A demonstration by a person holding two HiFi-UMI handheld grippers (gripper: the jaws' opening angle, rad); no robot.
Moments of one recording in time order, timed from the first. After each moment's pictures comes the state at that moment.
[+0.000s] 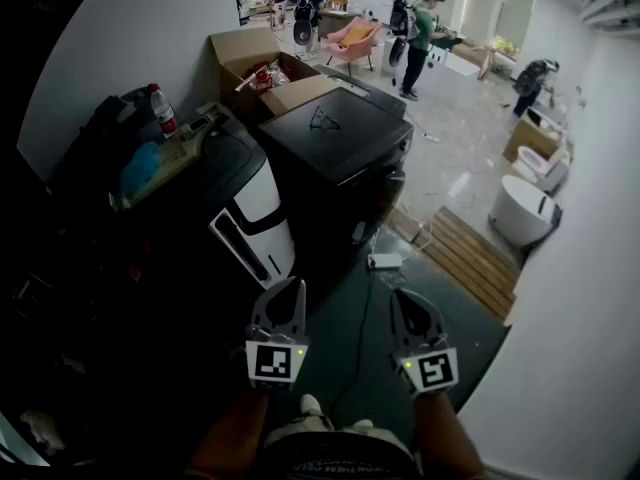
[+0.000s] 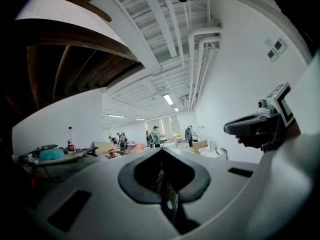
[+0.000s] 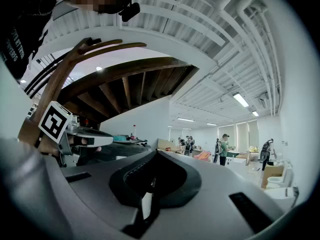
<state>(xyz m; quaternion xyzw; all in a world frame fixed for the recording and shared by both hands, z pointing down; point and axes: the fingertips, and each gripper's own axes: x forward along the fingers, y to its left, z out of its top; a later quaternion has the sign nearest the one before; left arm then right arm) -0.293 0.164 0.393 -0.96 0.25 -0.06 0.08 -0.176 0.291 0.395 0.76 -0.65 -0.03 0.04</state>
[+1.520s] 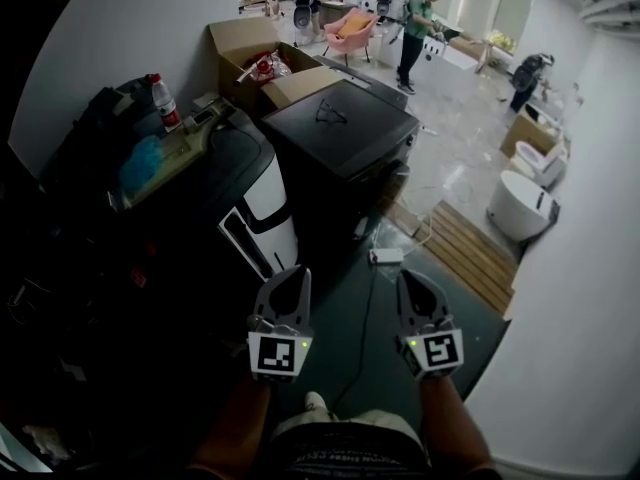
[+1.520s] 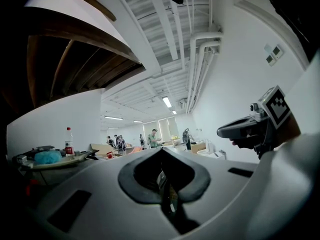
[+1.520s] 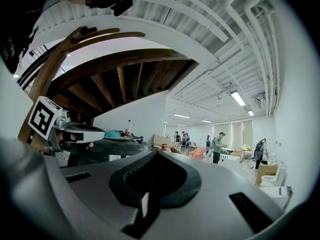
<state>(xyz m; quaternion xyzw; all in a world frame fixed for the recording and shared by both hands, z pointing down) -0.302 0.102 0.381 -0.97 0.23 -0.03 0.09 -0.168 0.219 0.395 0.78 -0.62 -0.02 0.06</state>
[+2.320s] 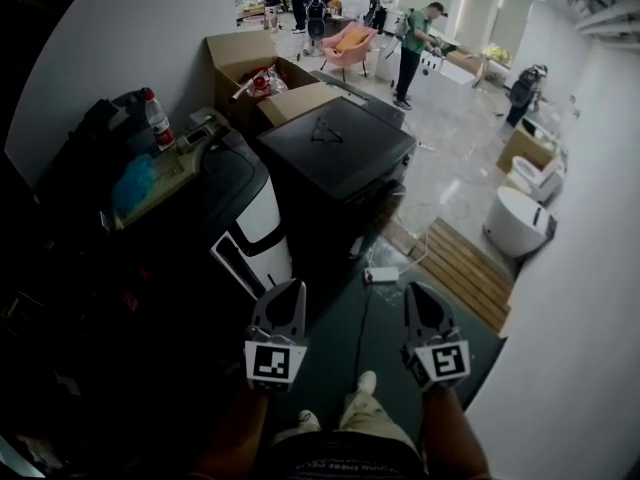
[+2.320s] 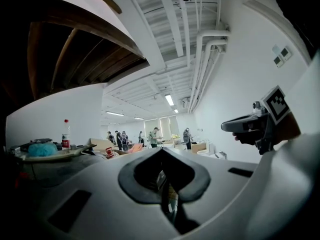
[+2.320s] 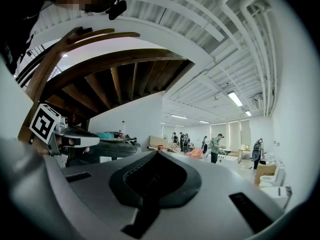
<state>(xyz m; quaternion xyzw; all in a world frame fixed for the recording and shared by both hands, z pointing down) -0.272 0.072 0.393 -0.97 0.24 -0.03 0.06 -0.120 0.208 0.386 0.79 -0.61 -0.02 0.05</state>
